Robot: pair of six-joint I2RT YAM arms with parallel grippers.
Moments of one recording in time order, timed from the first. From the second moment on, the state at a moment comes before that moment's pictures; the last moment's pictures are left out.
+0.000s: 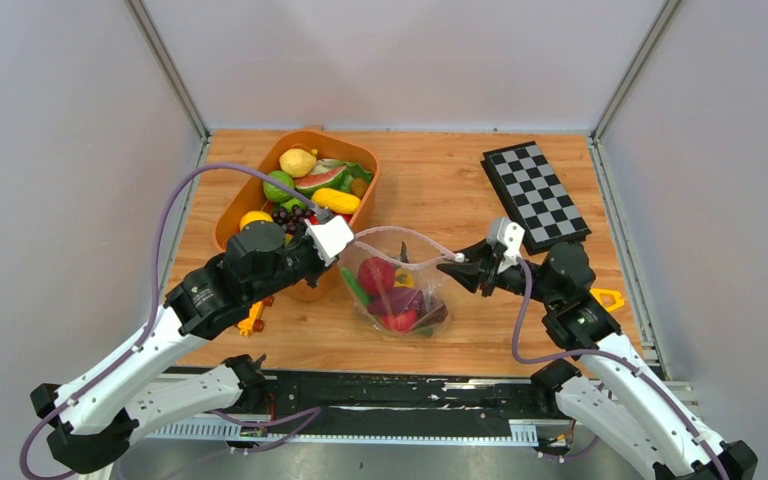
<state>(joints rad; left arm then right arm) -0.87 0.82 1.04 -0.56 -0.04 0.33 0.53 0.66 0.59 0.08 -0.67 -0.09</state>
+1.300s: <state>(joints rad) -0.86 0.83 1.04 -0.56 -0.07 0.30 0.45 0.61 0.45 0.29 -0.78 0.01</state>
